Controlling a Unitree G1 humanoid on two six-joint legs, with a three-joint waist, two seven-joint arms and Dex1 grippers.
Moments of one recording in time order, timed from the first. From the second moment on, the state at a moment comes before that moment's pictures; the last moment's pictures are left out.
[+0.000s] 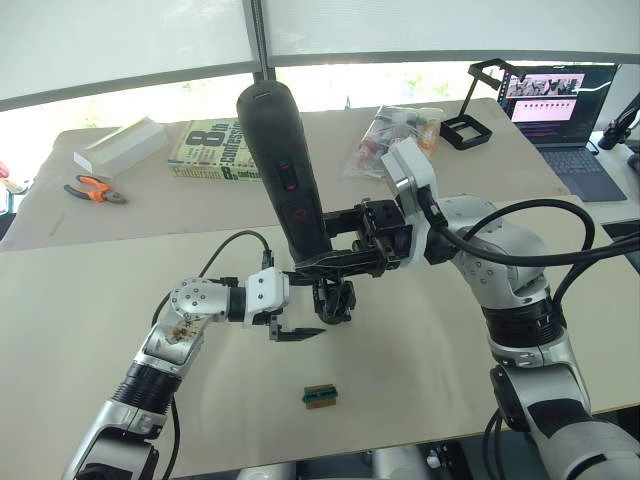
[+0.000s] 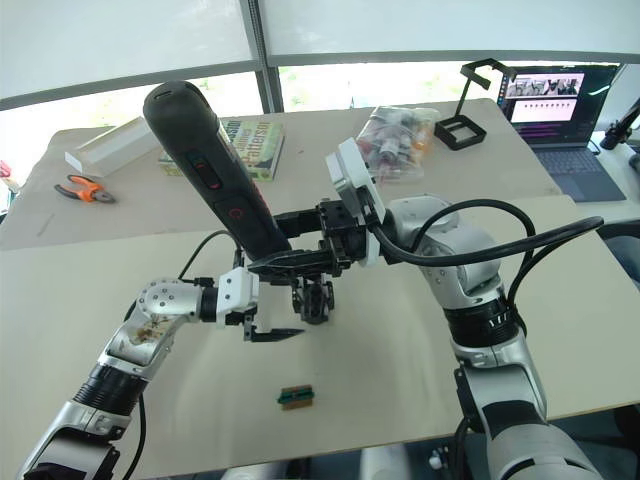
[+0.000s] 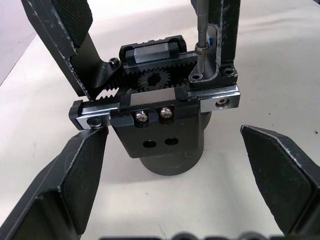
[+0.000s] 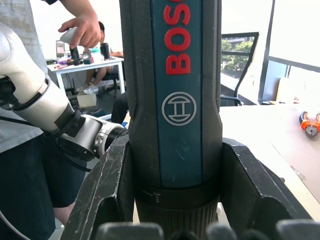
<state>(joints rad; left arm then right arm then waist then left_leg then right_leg) -0.39 0.53 -0.22 0.06 -0.18 -0.05 -1.18 -0.81 -0.41 0.15 -0.15 0.68 0.62 1.24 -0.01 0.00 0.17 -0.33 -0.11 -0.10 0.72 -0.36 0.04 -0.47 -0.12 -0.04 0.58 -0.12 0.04</state>
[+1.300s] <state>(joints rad) -0.39 0.53 -0.22 0.06 -0.18 -0.05 -1.17 -0.81 -0.41 0.15 -0.14 0.65 0.60 1.26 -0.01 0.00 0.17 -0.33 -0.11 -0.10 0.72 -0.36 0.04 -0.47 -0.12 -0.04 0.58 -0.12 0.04</state>
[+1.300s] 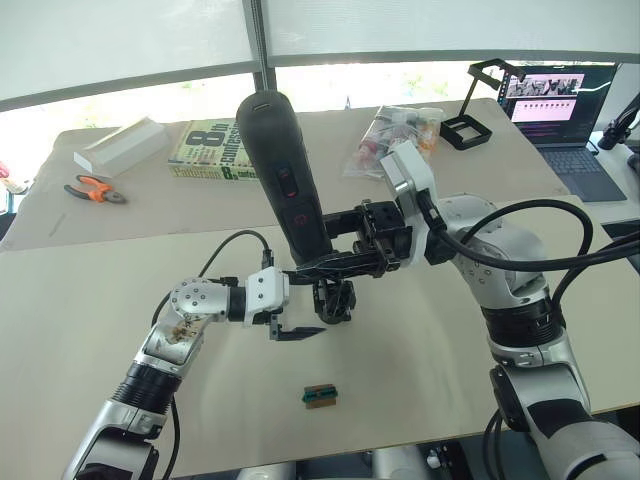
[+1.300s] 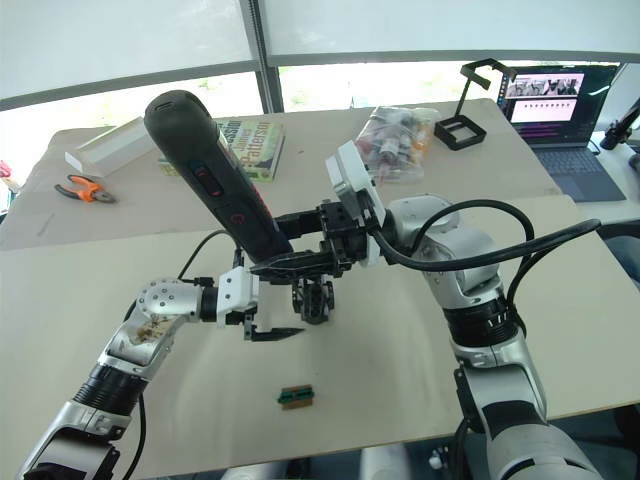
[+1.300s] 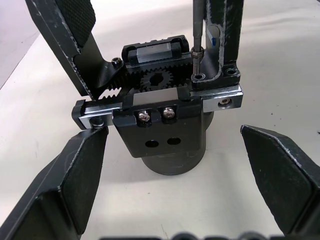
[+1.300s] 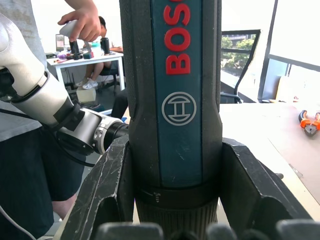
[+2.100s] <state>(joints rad) -0.39 0.53 -0.22 0.06 -0.18 -0.05 -1.17 -0.80 -0.41 0.15 -0.14 0.64 0.60 1.27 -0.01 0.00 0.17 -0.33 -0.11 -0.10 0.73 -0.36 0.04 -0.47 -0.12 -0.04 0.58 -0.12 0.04</state>
